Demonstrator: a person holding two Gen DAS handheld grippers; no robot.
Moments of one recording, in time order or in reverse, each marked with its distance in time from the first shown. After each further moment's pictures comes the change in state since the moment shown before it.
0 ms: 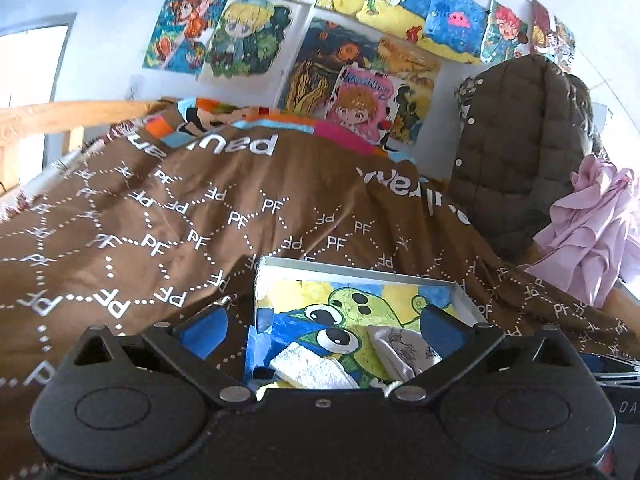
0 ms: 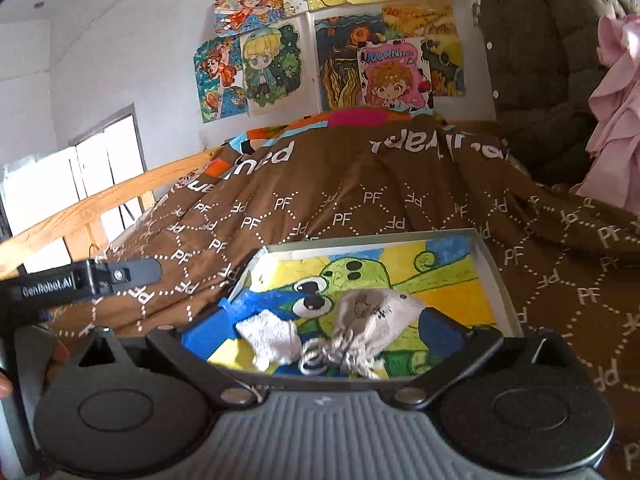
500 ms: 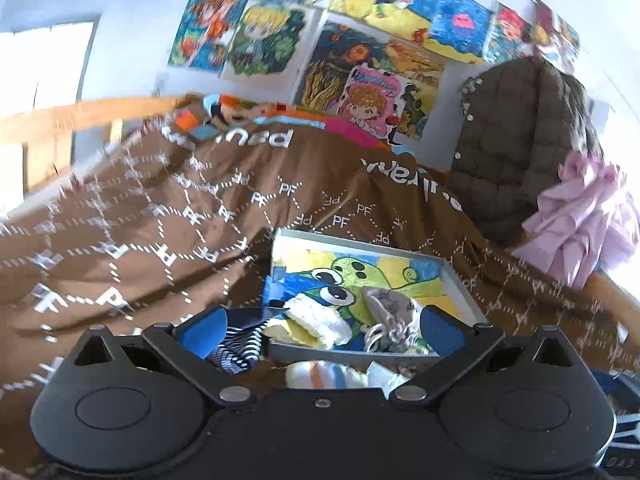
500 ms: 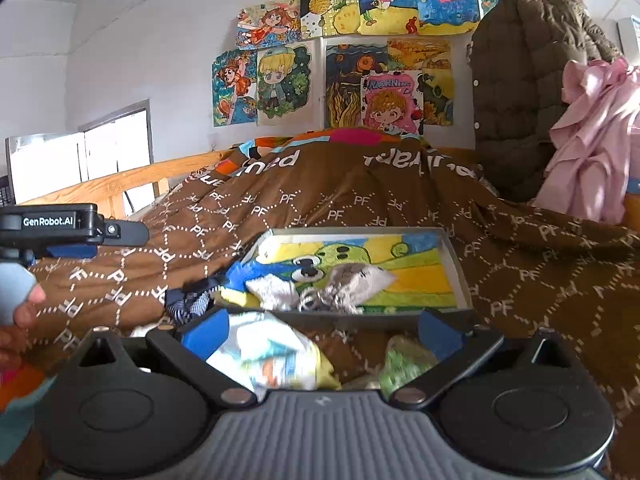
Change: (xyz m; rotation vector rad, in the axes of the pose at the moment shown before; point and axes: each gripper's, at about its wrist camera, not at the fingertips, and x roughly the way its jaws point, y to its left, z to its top) left arm -0.102 -0.024 -0.029 0.011 0.028 0.056; right arm -0.113 0.021 -0.069 -0.088 -0.065 -0.050
